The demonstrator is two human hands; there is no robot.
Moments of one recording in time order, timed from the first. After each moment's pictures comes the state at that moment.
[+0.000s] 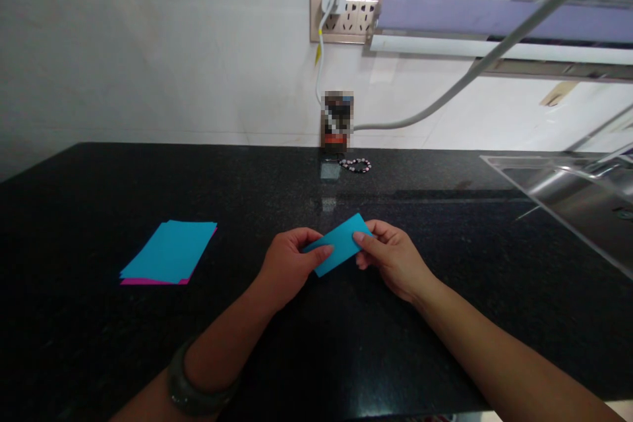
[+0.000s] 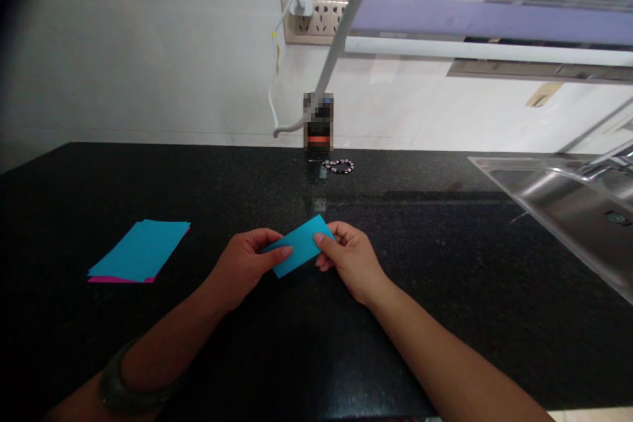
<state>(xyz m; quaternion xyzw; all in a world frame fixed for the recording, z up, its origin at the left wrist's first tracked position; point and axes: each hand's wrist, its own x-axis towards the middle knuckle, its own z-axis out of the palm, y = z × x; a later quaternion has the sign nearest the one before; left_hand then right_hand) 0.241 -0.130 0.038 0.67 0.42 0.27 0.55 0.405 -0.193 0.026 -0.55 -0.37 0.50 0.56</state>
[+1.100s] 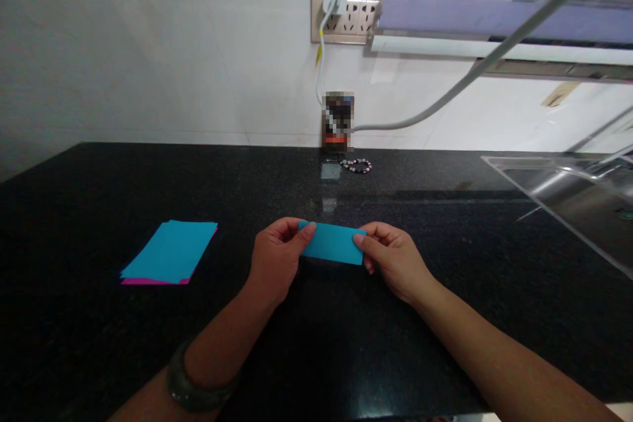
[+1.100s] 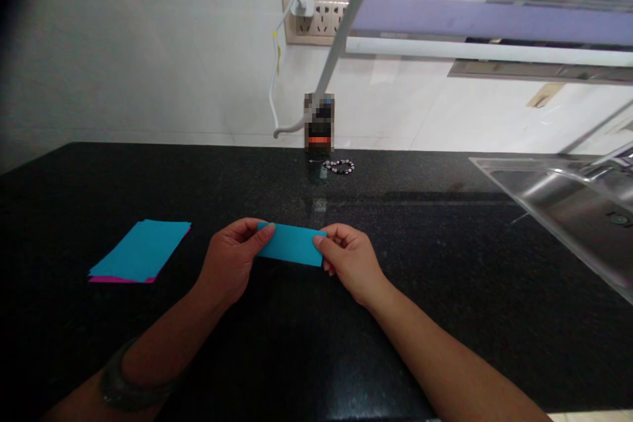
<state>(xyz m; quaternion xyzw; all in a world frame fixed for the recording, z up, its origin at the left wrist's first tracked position) 0.242 -0.124 0.028 0.52 0.41 0.45 0.60 0.405 -0.193 0.024 -0.56 -0.38 0.47 0.56</state>
